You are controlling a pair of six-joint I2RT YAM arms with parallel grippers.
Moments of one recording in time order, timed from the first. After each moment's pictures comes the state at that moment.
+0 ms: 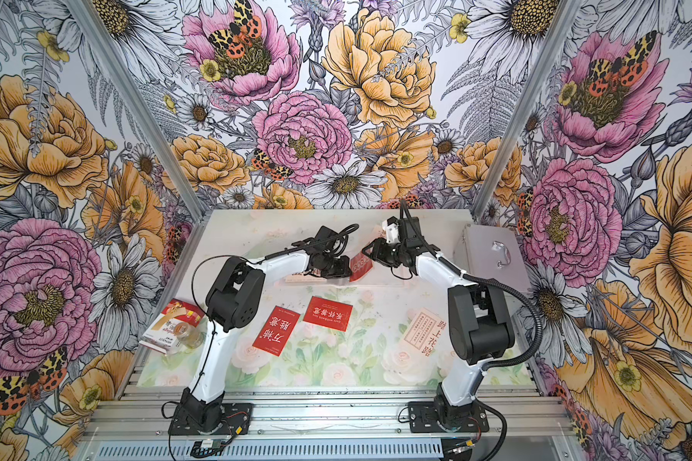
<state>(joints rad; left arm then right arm) -0.59 2.28 1.72 -0.47 0.37 -0.51 0.22 1.75 1.21 -0.21 -0.61 0.57</state>
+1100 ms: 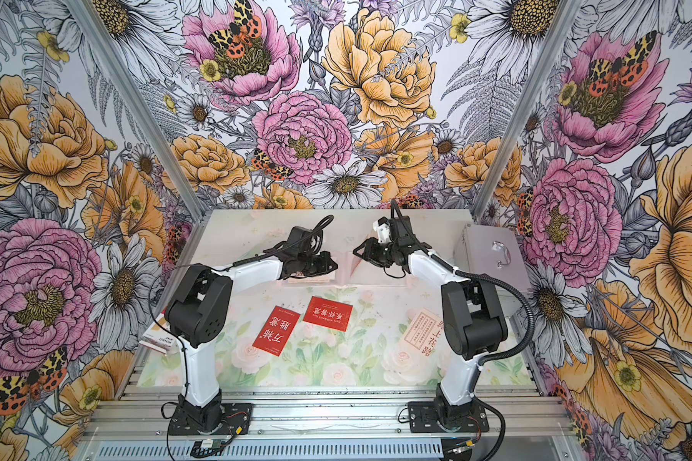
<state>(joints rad) -0.49 1.97 1.32 -0.19 0.40 -0.59 0.26 1.80 1.26 -0.22 -0.63 0.60</state>
